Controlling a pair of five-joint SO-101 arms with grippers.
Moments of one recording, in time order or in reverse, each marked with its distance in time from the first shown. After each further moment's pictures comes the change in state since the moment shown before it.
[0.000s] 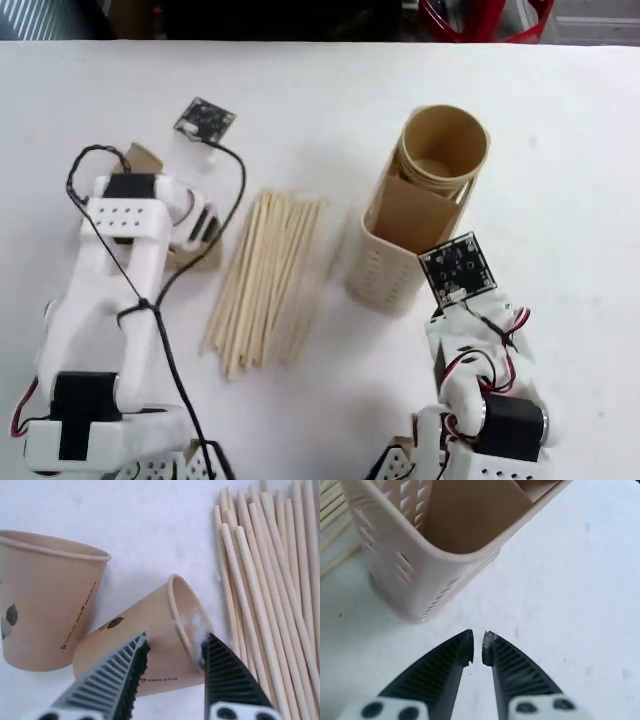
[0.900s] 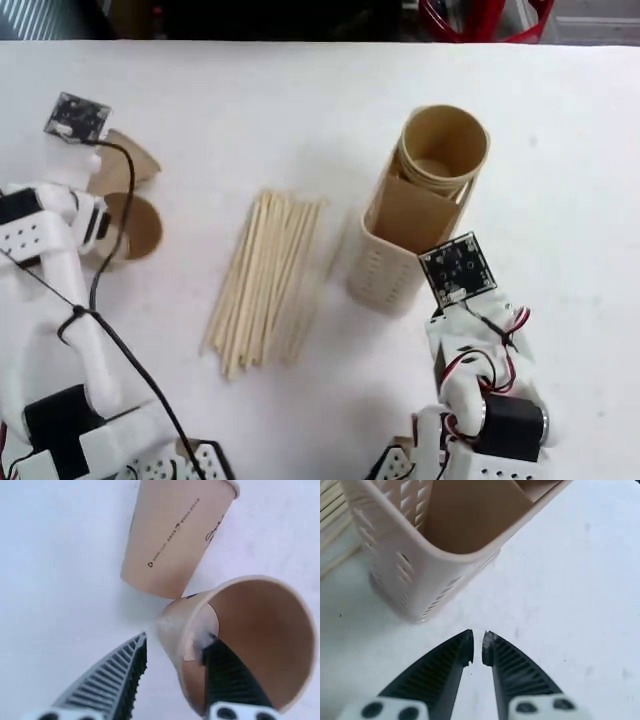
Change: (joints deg) left arm -24.3 -3.8 0.1 -4.7 -13.5; right arm 0.0 0.0 0.0 0.0 0.0
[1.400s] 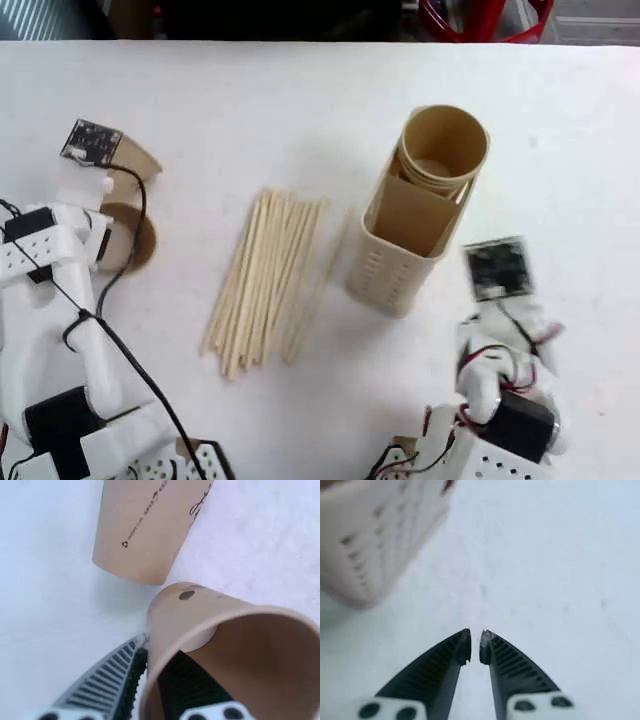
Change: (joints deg) left arm 0.0 -0.6 9.0 -5.6 -0.1; right arm 18.6 0.1 2.8 -0.1 0.0
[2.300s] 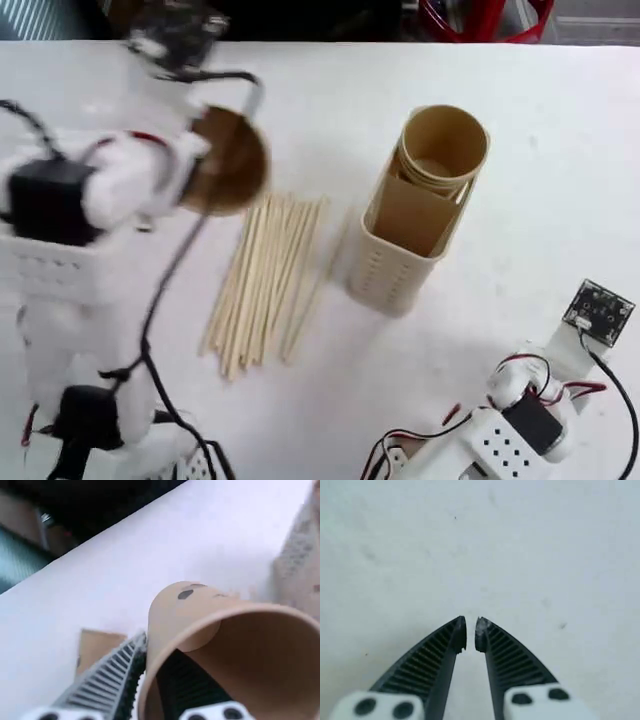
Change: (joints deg) left arm 36.8 -0.4 -66.5 47.7 17.6; right arm 22.2 0.0 24.0 -21.5 -17.1
